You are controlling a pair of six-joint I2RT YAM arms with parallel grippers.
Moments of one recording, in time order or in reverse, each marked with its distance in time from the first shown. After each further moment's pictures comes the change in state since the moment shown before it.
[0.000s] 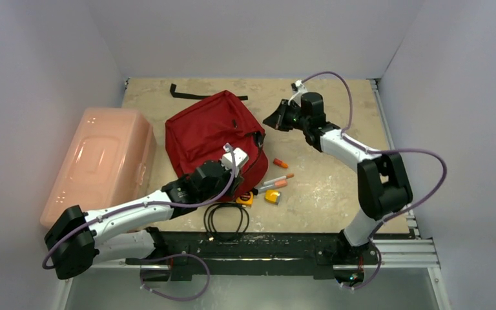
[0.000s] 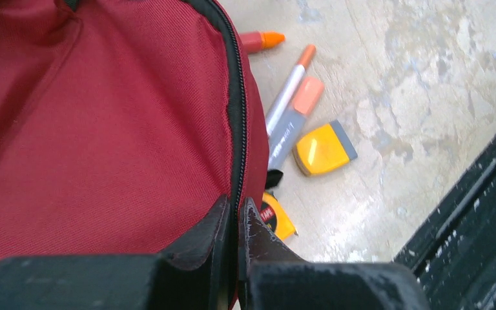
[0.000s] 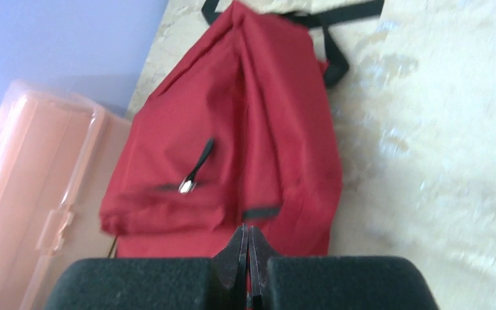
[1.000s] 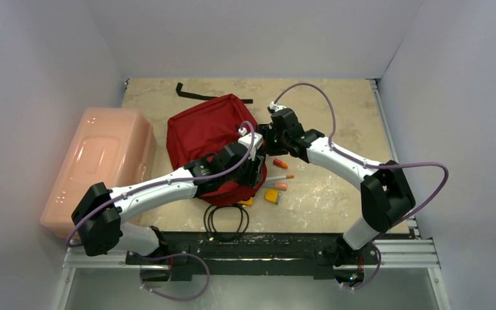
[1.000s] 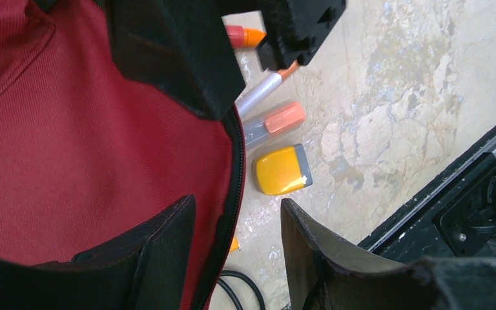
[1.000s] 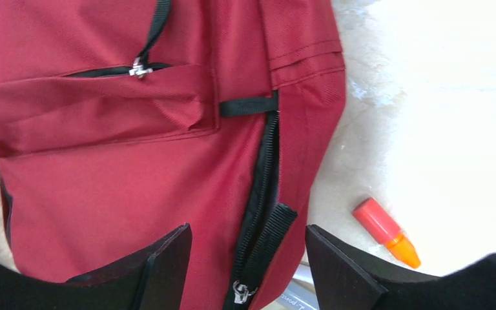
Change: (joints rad) left arm -0.005 0.266 0.357 -0.286 0.021 -0.257; right arm 0.250 -0.034 0.065 -0.457 0.341 -0.101
